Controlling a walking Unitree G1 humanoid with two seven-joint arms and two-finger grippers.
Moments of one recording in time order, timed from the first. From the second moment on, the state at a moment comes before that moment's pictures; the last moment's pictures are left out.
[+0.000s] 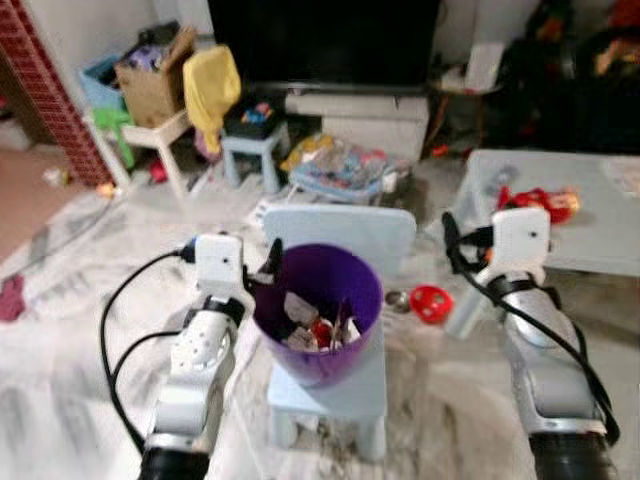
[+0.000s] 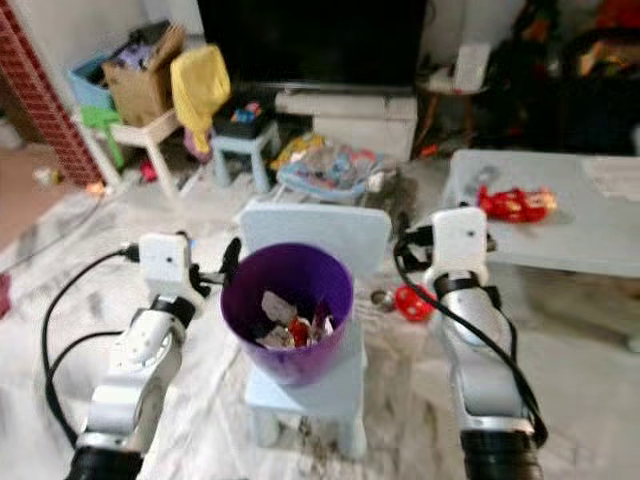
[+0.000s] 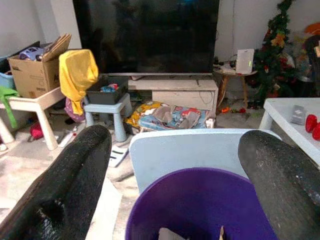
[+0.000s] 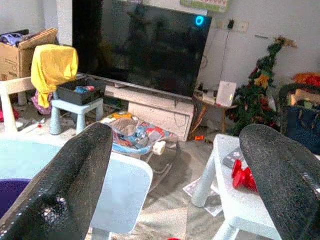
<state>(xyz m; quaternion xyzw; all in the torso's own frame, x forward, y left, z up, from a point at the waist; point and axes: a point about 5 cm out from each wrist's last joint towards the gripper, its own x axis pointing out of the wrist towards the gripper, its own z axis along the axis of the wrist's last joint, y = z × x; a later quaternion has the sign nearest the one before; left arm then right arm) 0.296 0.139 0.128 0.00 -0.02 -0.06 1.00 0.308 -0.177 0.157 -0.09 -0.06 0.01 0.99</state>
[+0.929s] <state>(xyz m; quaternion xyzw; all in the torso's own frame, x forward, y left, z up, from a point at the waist) 0.294 0.137 0.123 0.00 -0.01 -0.07 1.00 0.308 -0.175 0.156 -0.09 -0.06 0.02 0.99</state>
